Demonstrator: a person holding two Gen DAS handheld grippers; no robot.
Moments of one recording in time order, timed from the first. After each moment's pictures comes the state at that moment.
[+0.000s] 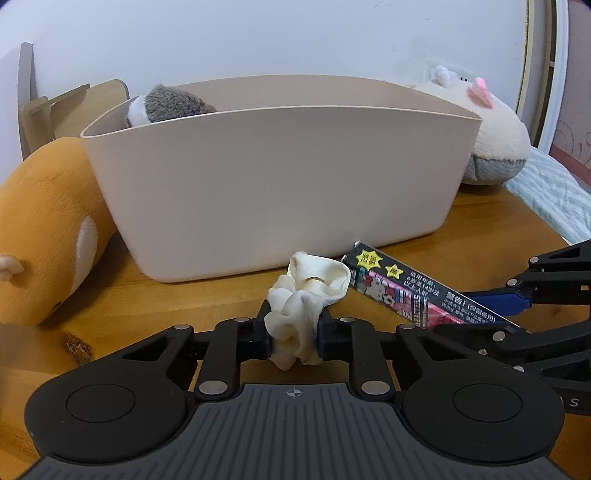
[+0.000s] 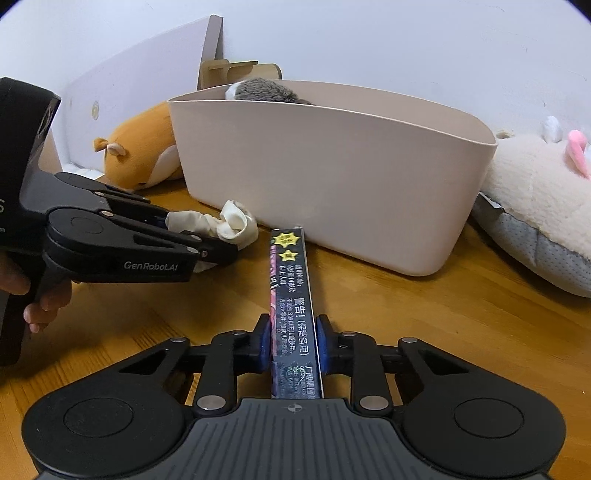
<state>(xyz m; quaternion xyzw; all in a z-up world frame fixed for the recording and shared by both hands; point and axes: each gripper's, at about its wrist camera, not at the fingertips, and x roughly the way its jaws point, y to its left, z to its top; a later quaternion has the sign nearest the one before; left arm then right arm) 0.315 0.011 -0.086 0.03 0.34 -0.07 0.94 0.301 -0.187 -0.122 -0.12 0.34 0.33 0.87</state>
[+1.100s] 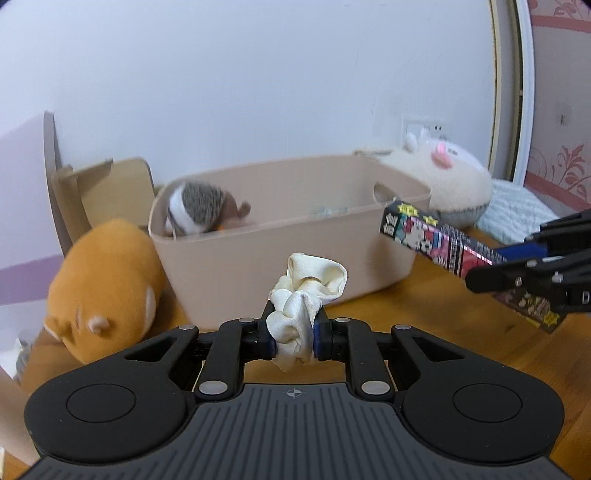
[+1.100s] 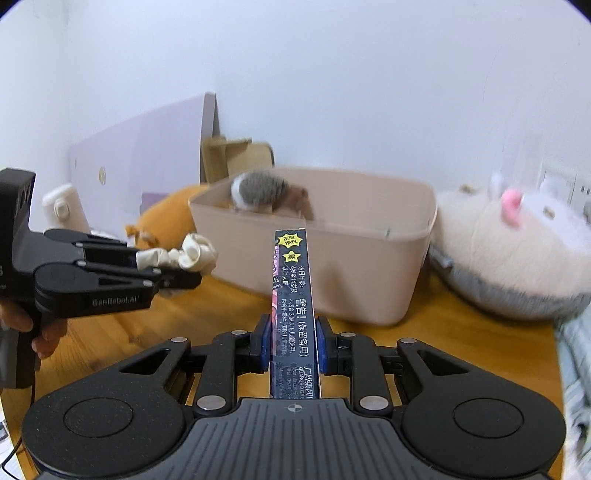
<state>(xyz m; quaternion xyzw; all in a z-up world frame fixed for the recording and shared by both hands) 0.255 0.020 -0.008 0.05 0.25 -0.08 0.96 0.266 -0.234 -0.038 -0.06 0.27 0.33 0.90</state>
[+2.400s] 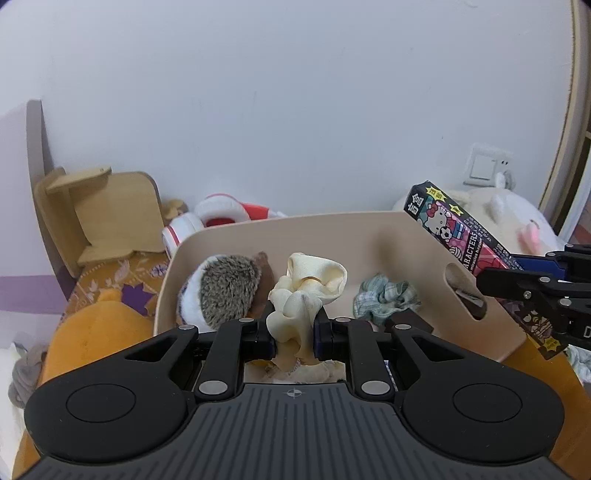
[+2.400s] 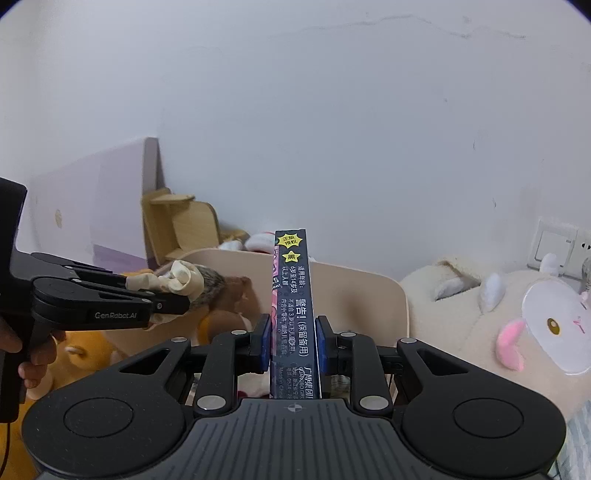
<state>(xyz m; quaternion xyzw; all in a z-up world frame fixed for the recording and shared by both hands) 0.413 0.039 0.036 0.00 0.32 -0.04 0.95 0.396 -0.188 0.007 -0.04 0.26 0.28 0.92</state>
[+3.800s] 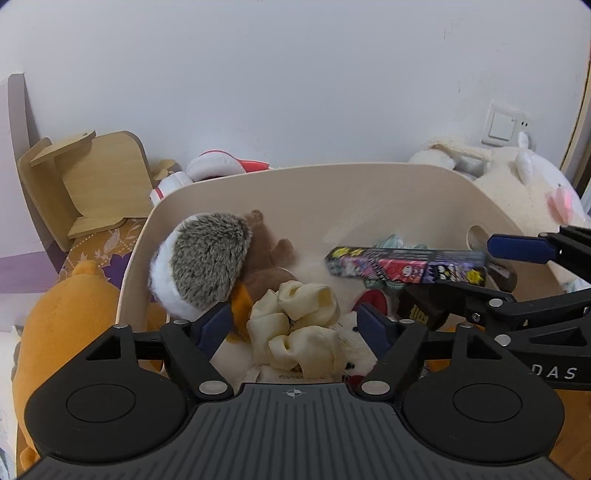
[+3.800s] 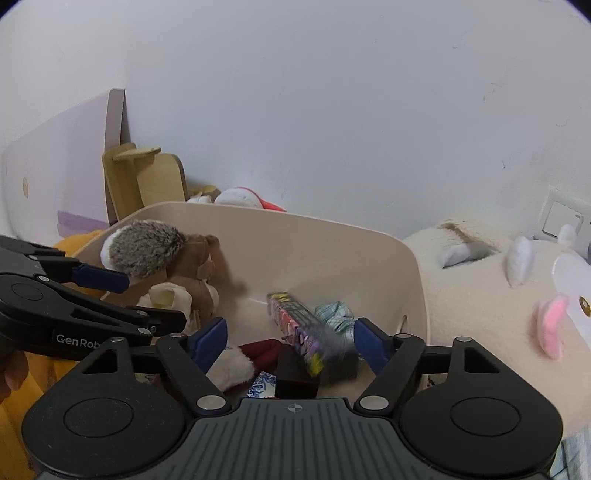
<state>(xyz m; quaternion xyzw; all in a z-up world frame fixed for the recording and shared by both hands) 0.433 0.029 0.004 0.01 0.37 -0.03 0.93 0.428 -0.157 -0.042 -0.06 0.30 0.24 0.92</state>
